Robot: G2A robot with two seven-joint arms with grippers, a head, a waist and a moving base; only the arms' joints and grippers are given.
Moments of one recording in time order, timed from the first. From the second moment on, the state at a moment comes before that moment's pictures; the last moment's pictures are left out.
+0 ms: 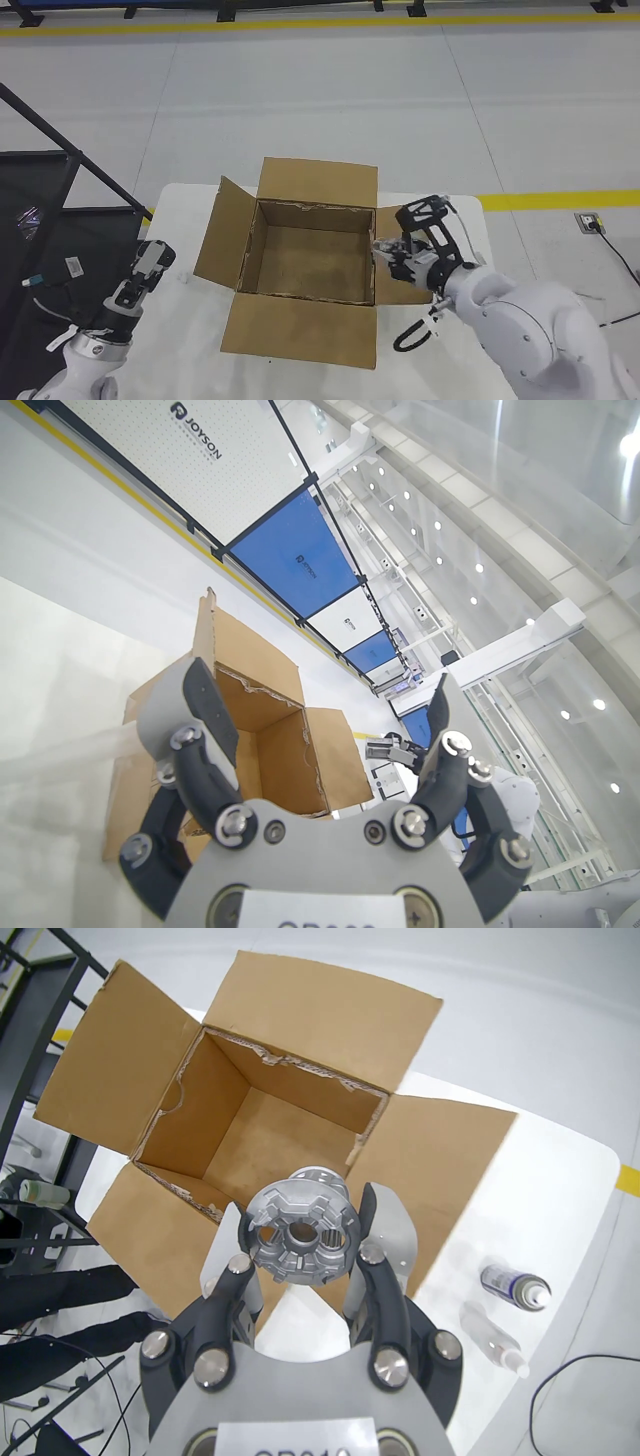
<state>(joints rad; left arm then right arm) 1.54 -1.28 -1.90 -2.02 0.03 -0.33 -0.43 -0.81 -1.11 1.10 -2.07 -0.85 0.29 1.18</state>
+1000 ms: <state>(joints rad) 1.62 -1.27 -1.95 -2.04 -0.01 -0.36 -0.40 -0.19 -1.69 0.33 -0.69 -0.57 0.38 0.84</state>
